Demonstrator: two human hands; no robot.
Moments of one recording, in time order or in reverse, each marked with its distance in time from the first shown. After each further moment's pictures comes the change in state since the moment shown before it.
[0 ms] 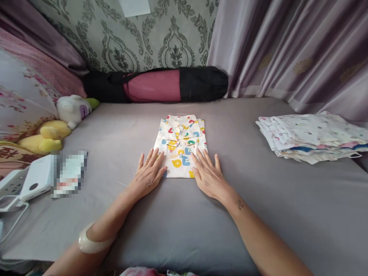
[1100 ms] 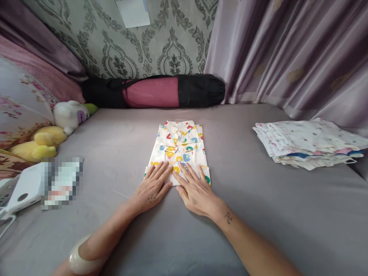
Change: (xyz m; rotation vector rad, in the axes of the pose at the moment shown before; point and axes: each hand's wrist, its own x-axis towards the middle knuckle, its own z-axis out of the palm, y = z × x) left_hand -0.005 0.011 0.006 -0.172 0.049 0.258; right_hand -0.003 -0.031 -0.003 0.058 -0.027 -0.246
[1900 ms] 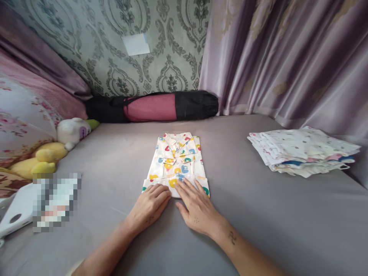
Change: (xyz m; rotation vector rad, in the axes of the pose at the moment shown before) left_hand 0.005 0.010 -0.018 -0.025 0.156 0.213; right_hand -0.007 0.001 0.007 0.092 0.158 -0.032
